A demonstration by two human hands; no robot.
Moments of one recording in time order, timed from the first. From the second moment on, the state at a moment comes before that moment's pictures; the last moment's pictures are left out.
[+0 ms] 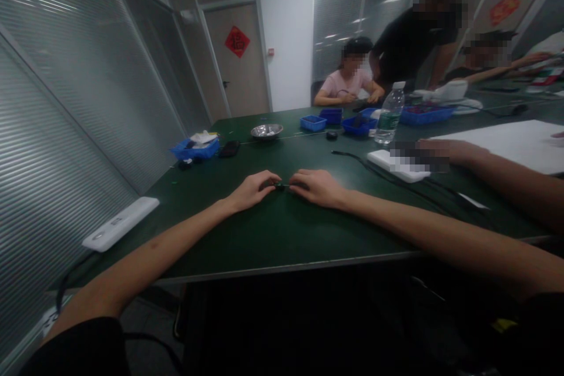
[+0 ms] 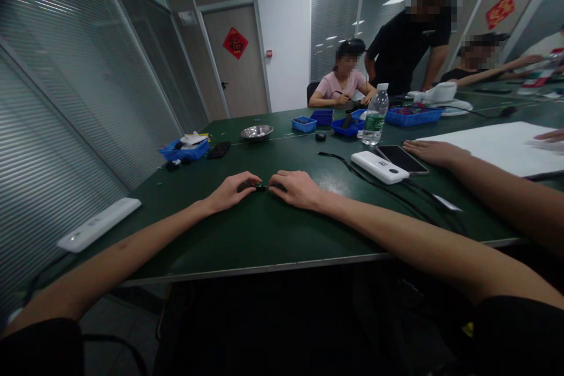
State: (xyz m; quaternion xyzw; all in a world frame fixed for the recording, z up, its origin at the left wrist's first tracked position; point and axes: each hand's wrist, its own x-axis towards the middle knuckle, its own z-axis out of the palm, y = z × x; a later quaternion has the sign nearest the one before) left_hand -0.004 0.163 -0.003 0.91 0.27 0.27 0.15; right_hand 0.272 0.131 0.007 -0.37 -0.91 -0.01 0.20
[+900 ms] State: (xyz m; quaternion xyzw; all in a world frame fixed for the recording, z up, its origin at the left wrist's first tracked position) left_hand -0.001 0.156 0.003 0.92 0.25 0.25 0.17; right_hand 0.269 0.135 0.003 -0.31 -0.93 0.02 0.22
